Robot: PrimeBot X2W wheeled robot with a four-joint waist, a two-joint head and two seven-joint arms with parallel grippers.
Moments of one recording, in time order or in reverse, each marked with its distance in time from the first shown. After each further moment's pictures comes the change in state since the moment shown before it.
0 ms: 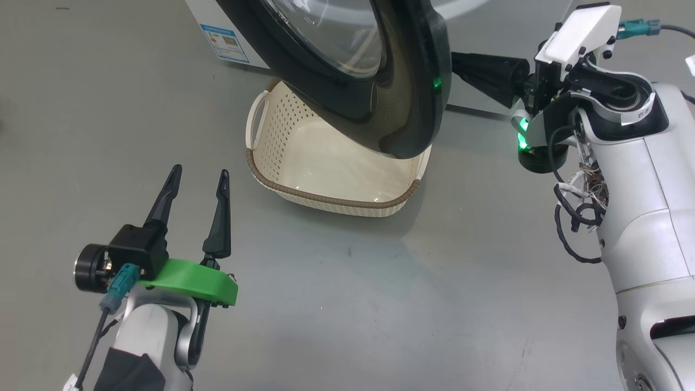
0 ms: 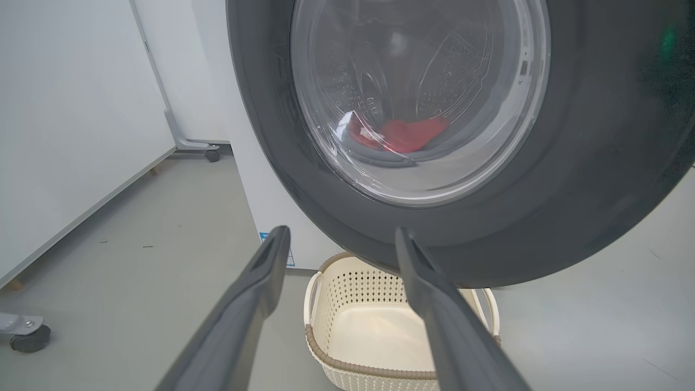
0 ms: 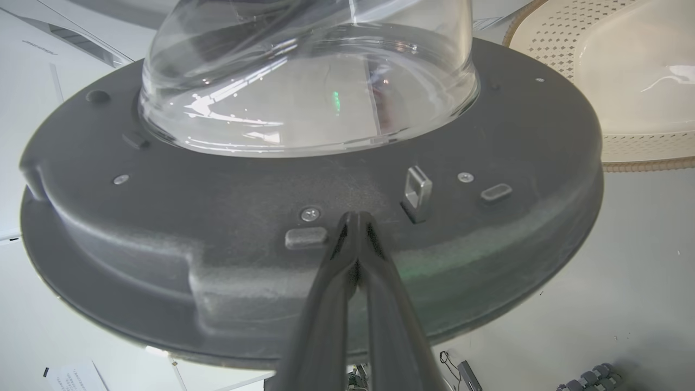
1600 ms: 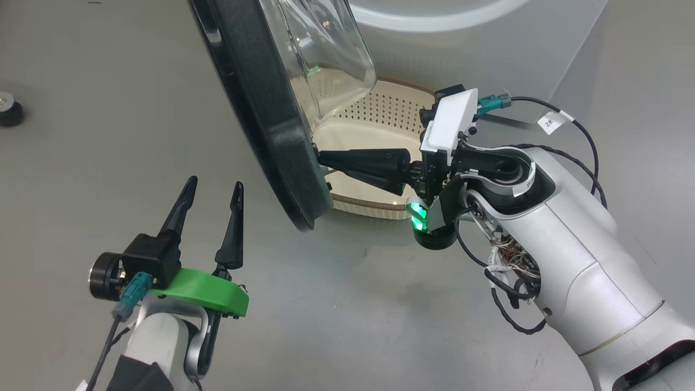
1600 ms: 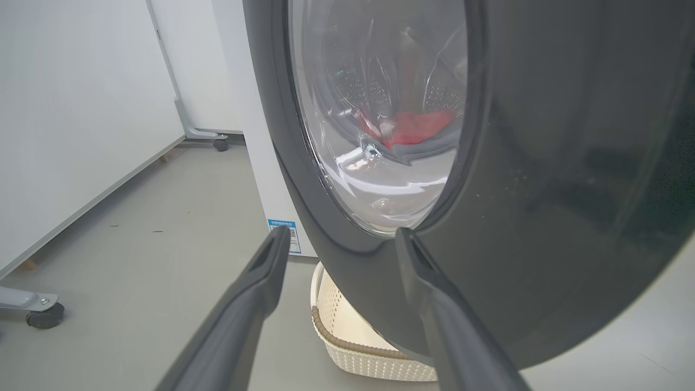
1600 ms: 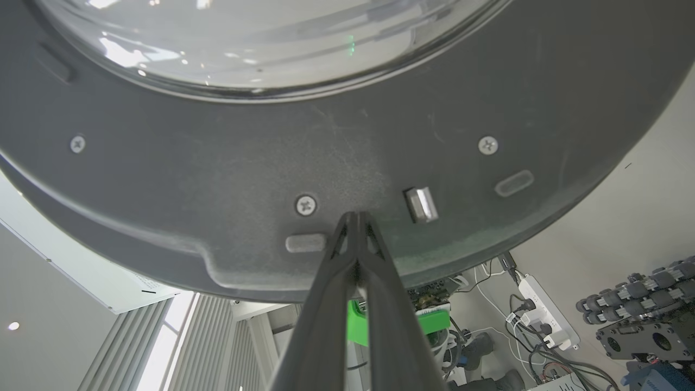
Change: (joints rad) left arm 0.027 0.000 -0.042 -0.003 -0.027 0.004 0.000; right arm 0.112 0.001 0.504 -0.151 0.515 0.000 -0.116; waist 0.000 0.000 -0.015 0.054
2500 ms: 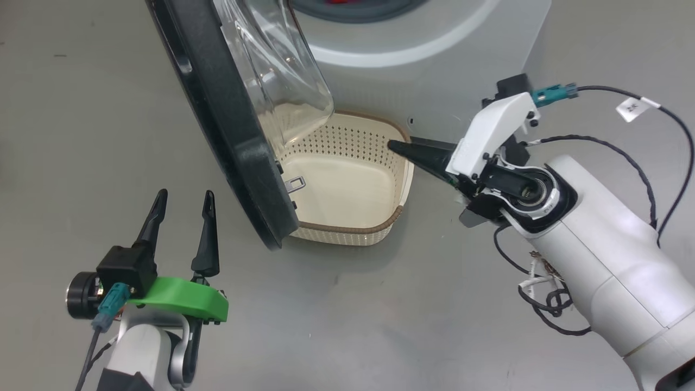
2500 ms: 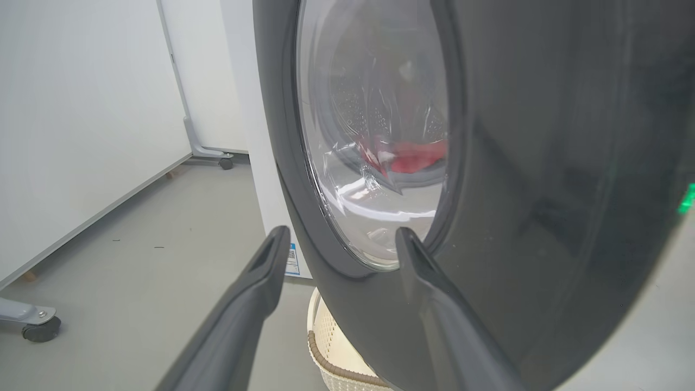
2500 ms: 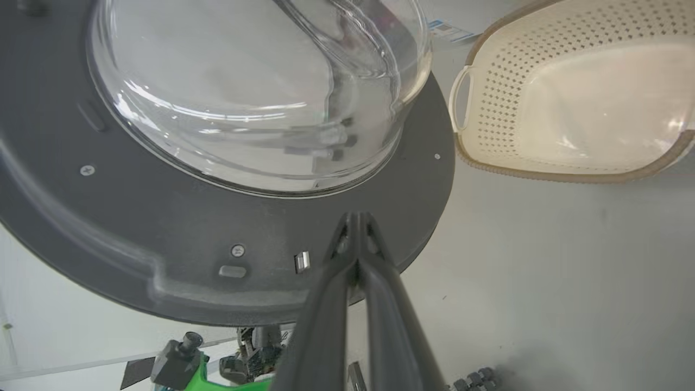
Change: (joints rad) left arm 0.035 0.000 0.072 0.006 0.002 0.029 0.000; right arm 0.001 -0.137 0.132 0.021 -0.289 0.123 -0.267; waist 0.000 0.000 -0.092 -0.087
